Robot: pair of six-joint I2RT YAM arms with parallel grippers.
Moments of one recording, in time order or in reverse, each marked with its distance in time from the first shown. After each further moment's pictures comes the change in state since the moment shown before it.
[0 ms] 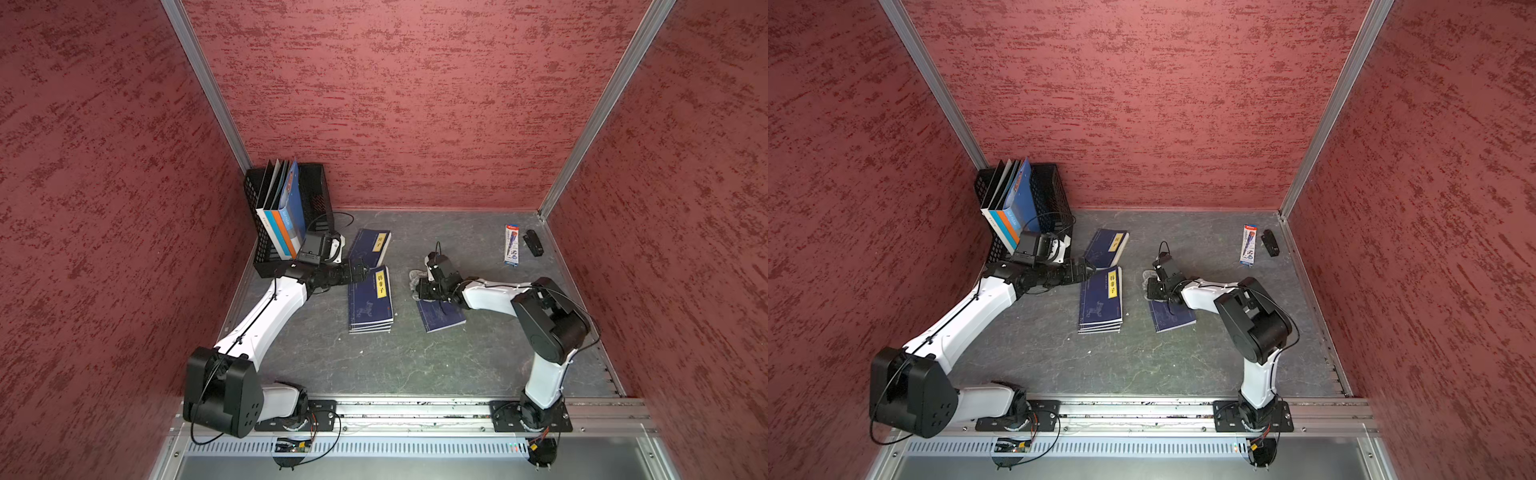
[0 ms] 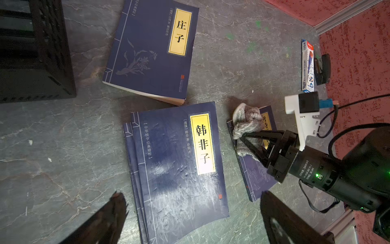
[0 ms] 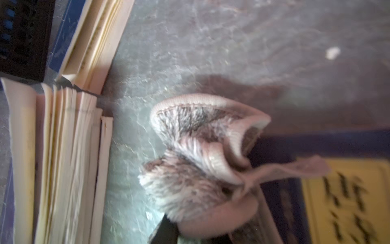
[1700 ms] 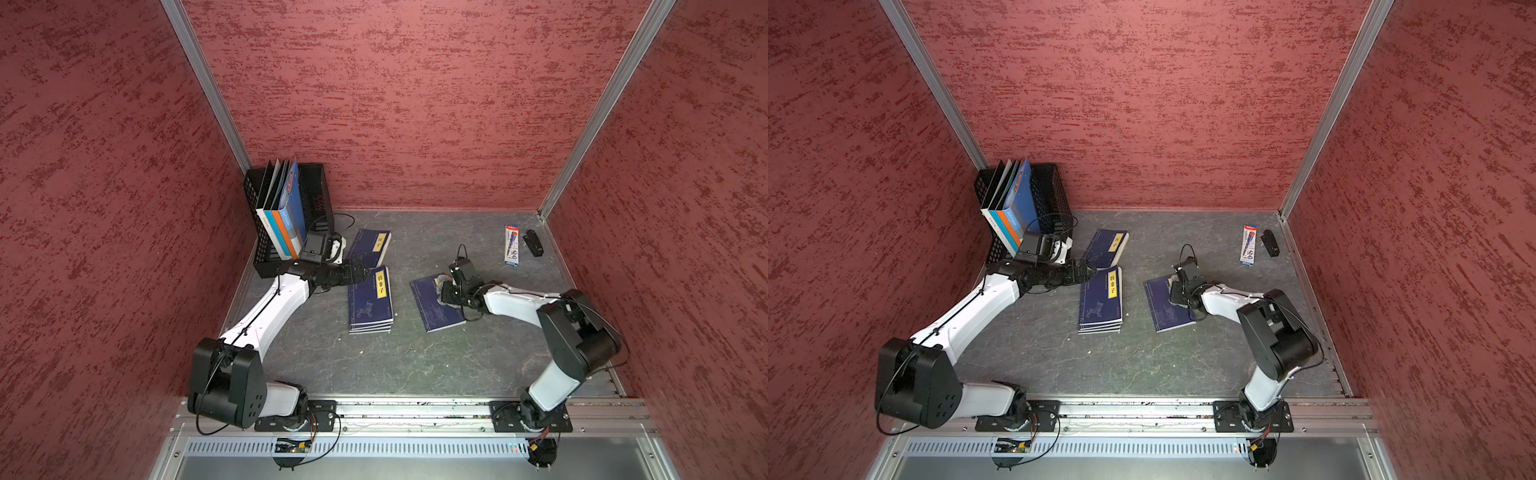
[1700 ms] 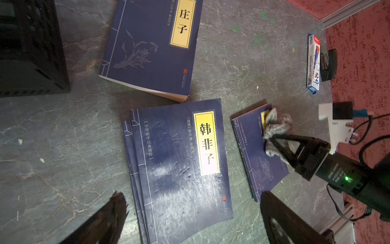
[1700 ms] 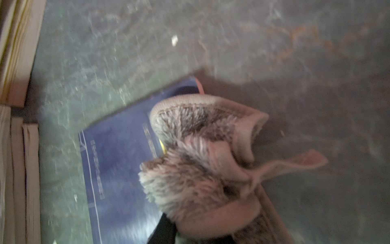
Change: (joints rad) left arm 0.010 0.047 0.000 0.008 0.023 0.006; right arm -0.118 -0.036 0.009 -0.116 0.096 0.003
